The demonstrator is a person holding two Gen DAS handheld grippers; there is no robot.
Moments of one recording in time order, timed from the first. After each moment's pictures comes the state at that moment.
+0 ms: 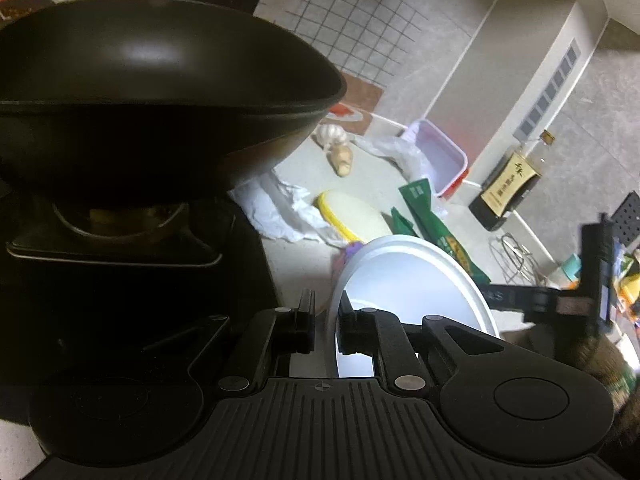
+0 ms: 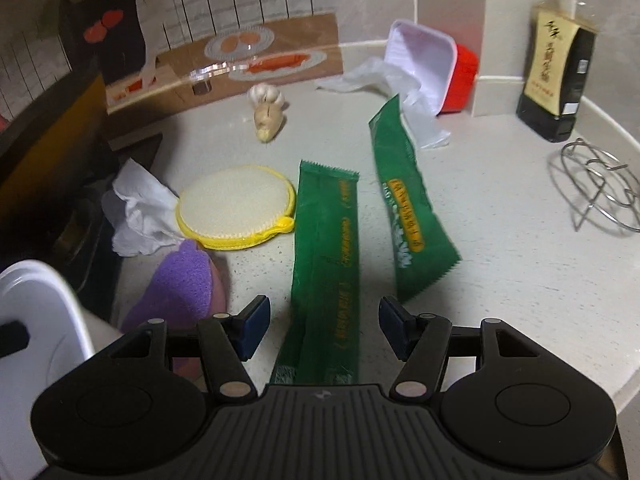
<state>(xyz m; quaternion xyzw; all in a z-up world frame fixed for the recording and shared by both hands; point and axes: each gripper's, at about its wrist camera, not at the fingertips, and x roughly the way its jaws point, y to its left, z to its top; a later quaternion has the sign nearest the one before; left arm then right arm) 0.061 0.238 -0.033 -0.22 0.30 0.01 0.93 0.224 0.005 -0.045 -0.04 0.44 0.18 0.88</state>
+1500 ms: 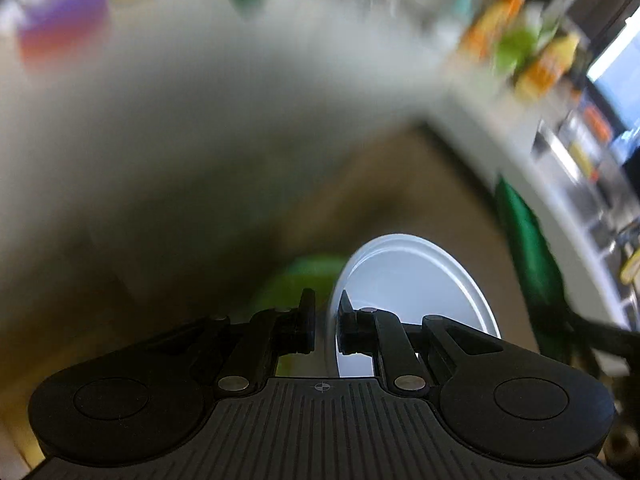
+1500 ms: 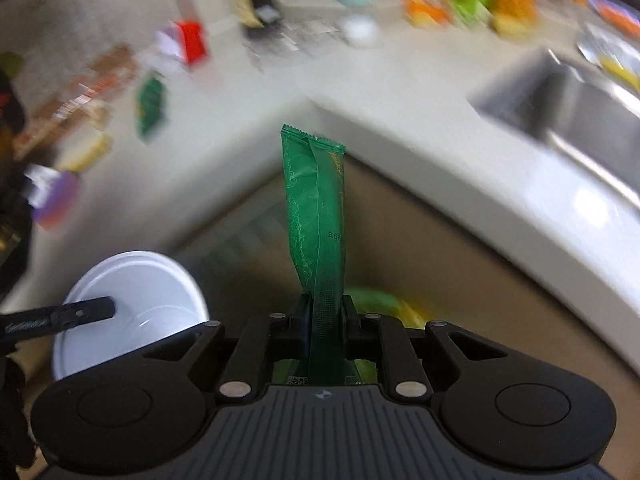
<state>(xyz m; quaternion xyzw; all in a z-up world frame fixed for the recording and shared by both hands) 0.055 -0.006 -0.176 -0.11 0.50 -0.17 0.84 -0.028 -0.267 -0.072 0.11 0.47 -0.02 0.88</state>
